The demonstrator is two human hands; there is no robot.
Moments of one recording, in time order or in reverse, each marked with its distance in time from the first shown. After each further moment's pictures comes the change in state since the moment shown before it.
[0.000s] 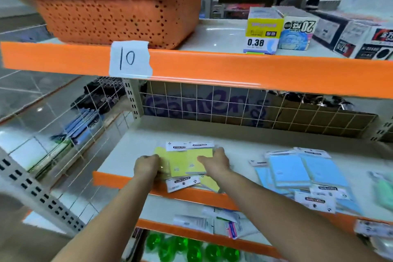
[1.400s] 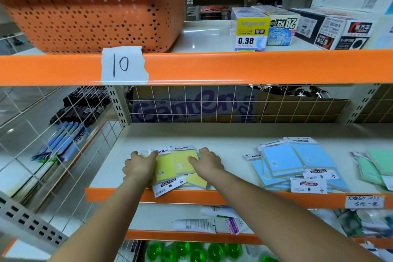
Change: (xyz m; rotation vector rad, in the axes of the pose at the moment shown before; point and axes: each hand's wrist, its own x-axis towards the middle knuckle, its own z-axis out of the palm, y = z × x) left_hand 0.022 0.018 -0.002 0.473 0.094 0.153; right_hand 0.006 0.001 0.017 -0.411 0.010 -0.095
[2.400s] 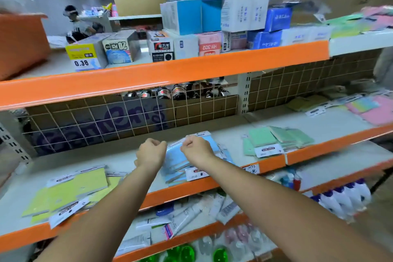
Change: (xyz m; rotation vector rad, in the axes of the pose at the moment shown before) left_hand -0.207 0.139 0.147 -0.067 -0.229 0.451; right_hand -0.066 0.159 -0.180 0.305 0.287 -0.004
